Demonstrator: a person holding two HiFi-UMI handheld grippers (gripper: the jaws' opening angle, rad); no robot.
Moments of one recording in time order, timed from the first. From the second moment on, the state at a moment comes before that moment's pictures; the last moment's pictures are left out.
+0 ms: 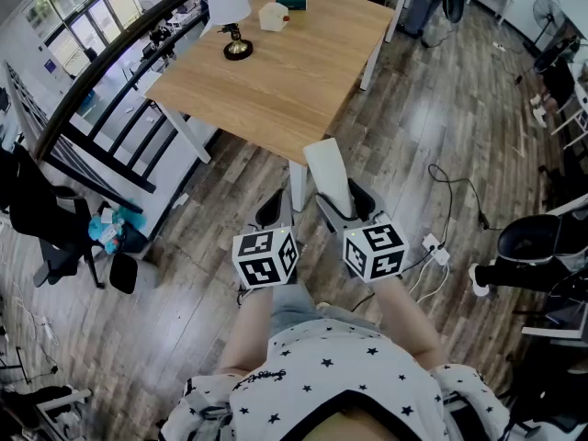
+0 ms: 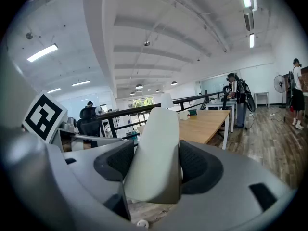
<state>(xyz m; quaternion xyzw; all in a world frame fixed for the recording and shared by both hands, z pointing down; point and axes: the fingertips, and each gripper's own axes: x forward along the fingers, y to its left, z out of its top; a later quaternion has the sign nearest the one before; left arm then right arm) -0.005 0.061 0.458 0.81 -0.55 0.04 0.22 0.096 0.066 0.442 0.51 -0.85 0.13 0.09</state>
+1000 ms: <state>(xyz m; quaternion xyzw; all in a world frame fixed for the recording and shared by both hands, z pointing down) 0.005 0.172 0.416 0.81 -0.55 0.03 0.19 0.104 0.168 0.407 0.51 -0.85 0.11 0.06</state>
